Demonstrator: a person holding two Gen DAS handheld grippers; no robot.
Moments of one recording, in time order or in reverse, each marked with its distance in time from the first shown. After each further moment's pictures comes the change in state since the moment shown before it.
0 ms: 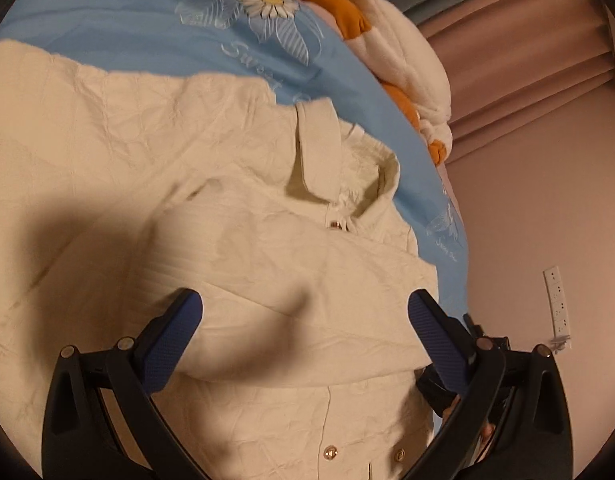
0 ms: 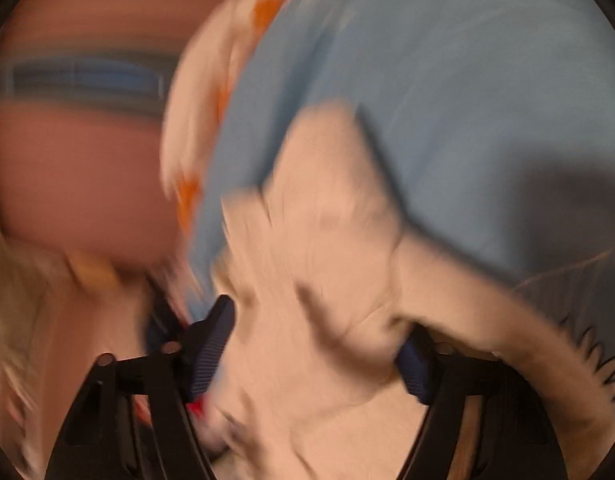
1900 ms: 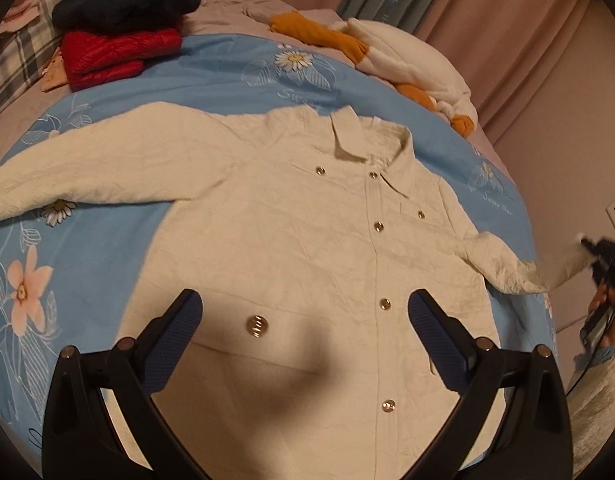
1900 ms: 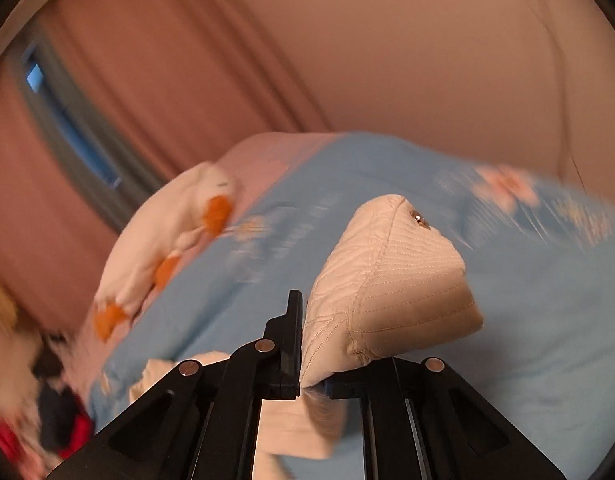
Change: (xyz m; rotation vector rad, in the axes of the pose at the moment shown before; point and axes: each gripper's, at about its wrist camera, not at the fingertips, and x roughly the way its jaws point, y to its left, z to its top) left arm -0.145 -0.038 -0.122 0.205 -0.159 0.364; right arm -0.206 0.176 0.097 -0.654 -0.412 -0.522
